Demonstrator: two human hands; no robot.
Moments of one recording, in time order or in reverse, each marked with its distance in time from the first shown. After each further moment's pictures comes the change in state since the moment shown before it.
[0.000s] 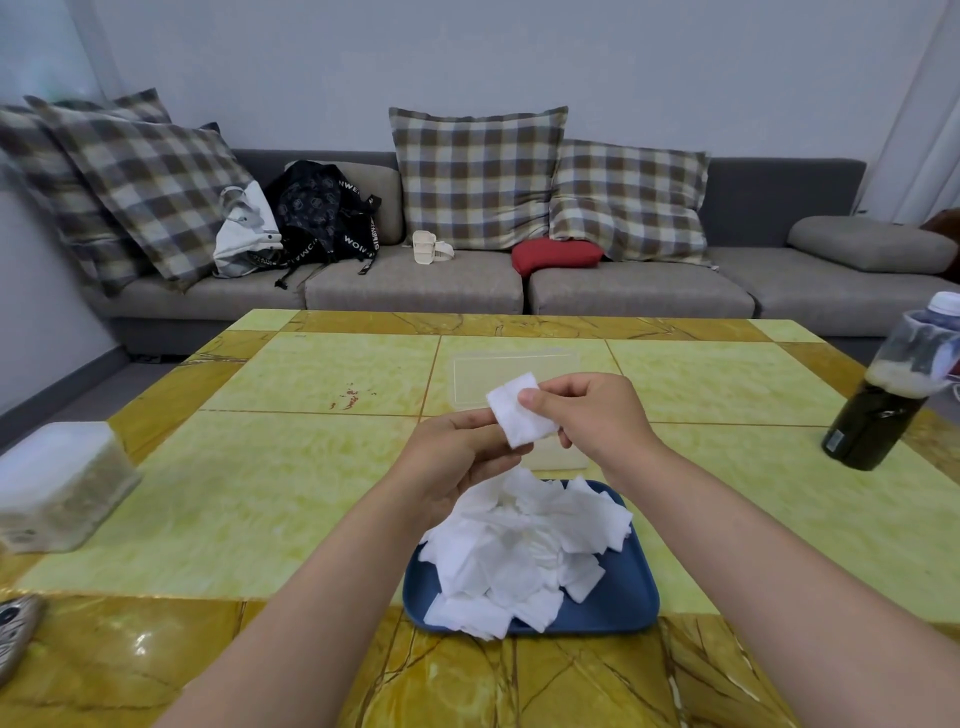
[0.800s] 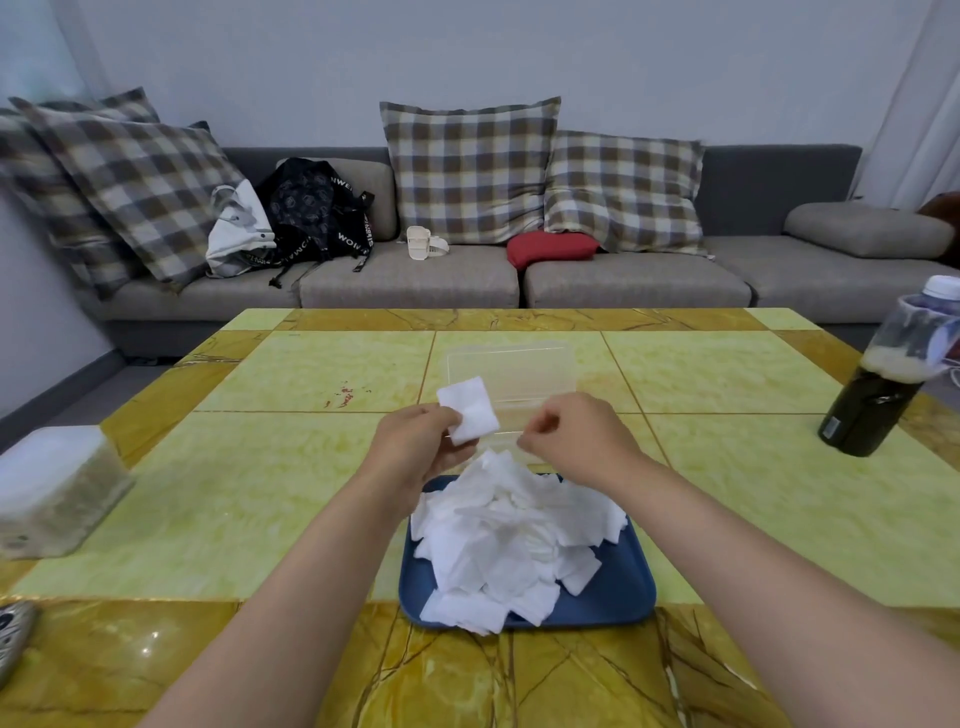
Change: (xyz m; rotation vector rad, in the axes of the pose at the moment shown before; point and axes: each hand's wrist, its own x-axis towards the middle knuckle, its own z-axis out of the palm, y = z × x) left_hand 0.011 0.003 -0.018 0.014 0.306 -0.017; right_hand 0.010 0.031 0.005 -0.606 -0.119 -0.084
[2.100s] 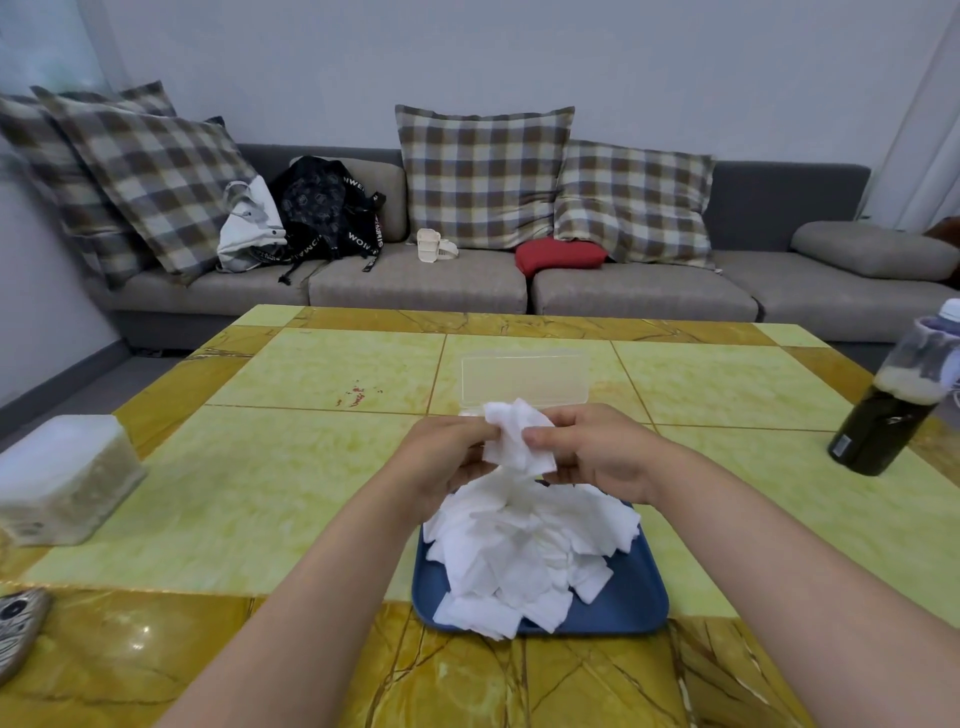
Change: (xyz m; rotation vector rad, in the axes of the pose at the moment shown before) left_hand 0.003 -0.005 -0.004 0.124 -0.207 0.012; right_hand 0.000 -0.006 -0.013 0.735 -0.420 0.195
